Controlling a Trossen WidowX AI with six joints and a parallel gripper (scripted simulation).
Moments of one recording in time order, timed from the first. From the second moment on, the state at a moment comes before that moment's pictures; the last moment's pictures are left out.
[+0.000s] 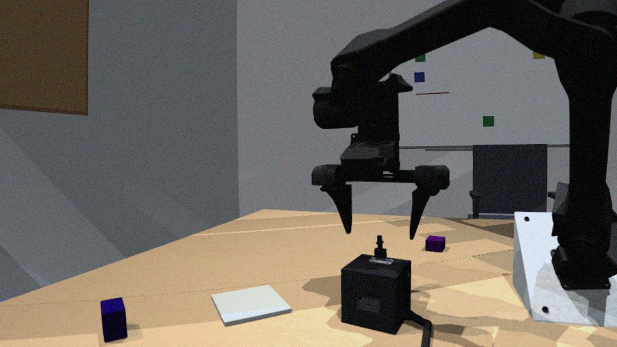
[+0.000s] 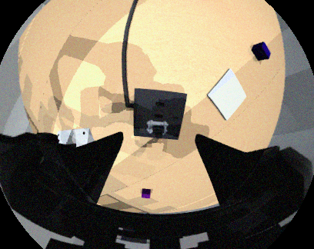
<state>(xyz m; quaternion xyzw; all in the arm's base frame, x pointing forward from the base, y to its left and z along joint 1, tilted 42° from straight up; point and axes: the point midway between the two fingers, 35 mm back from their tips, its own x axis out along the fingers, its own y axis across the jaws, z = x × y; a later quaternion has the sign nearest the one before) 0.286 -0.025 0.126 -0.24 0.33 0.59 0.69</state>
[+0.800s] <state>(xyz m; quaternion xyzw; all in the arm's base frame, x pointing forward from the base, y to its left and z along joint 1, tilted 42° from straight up) 0.286 -0.022 0.123 -0.24 0.33 0.59 0.69</state>
